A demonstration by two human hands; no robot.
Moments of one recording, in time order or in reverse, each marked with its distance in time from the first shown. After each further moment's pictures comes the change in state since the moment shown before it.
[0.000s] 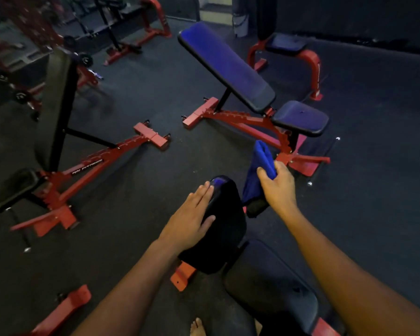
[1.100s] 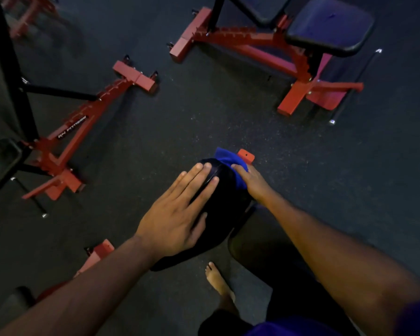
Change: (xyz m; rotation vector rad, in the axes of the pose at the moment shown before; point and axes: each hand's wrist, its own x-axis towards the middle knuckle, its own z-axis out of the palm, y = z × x) left_hand 0.060 -0.027 0.022 0.250 -0.067 0.284; right_hand 0.042 0.155 0.117 0.262 -0.623 0.403
